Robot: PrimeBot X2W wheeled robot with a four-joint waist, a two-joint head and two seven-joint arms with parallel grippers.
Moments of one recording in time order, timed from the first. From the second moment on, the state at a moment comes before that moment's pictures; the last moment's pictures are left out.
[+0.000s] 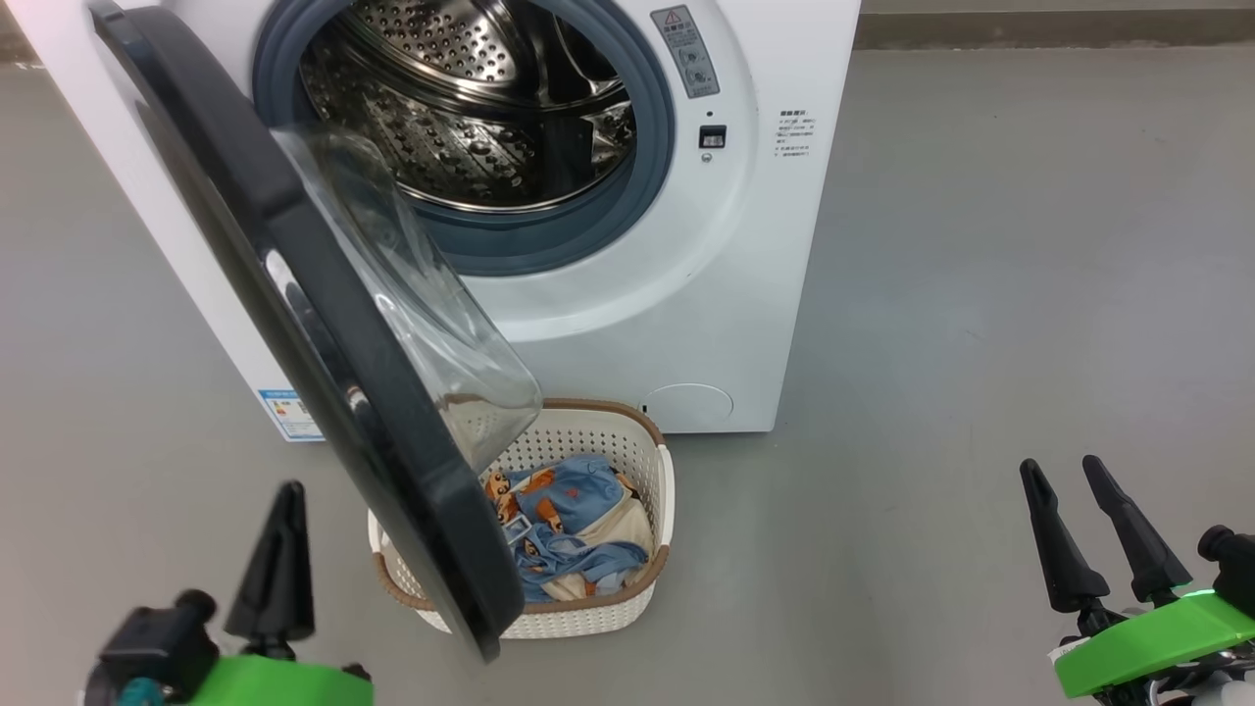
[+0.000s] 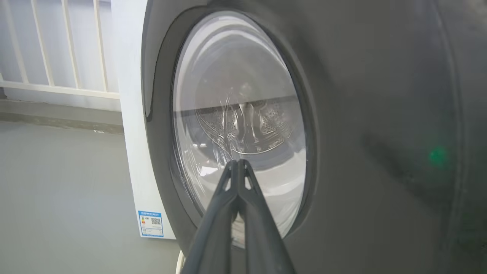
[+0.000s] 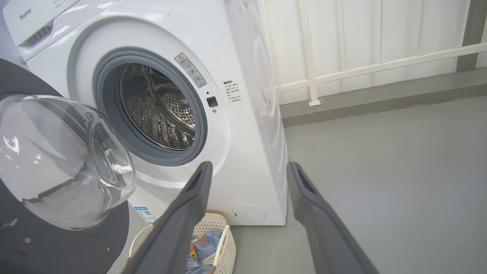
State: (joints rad) left arm -0.07 0.04 -0.04 0.16 -0.27 -0.11 -0.25; right arm -0.06 -0.33 0.08 0.18 0.62 0.12 -0.25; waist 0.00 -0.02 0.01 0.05
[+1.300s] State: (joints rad) left arm -0.09 0.04 -0.45 -0.17 -0.30 -0.05 -0.25; right arm -0.06 -0.31 0.11 0.18 0.63 0.12 -0.25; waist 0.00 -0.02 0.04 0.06
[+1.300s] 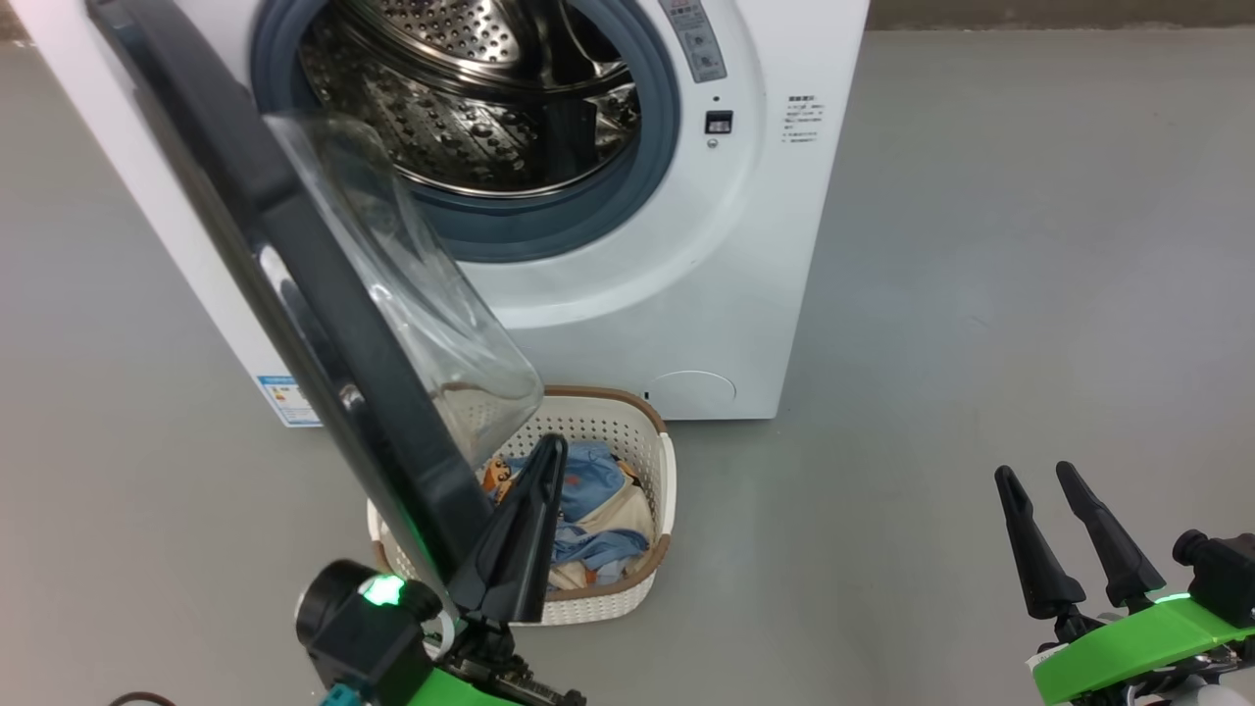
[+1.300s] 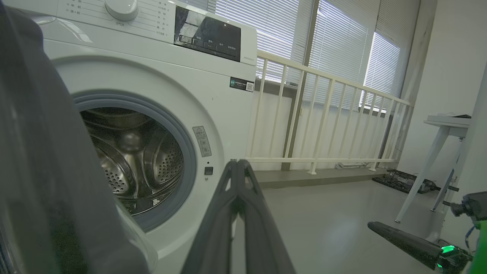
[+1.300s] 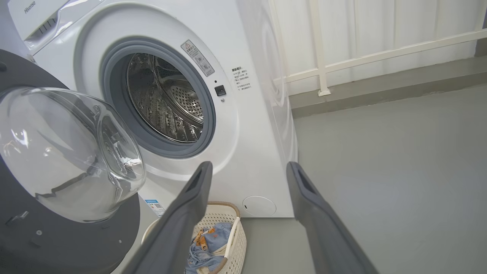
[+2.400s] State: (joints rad) left arm -0.08 0.03 -0.41 0.08 -0.40 -0.03 -0.25; right arm -0.06 -0.31 0.12 0.20 0.64 0.12 -0.25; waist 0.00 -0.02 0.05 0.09
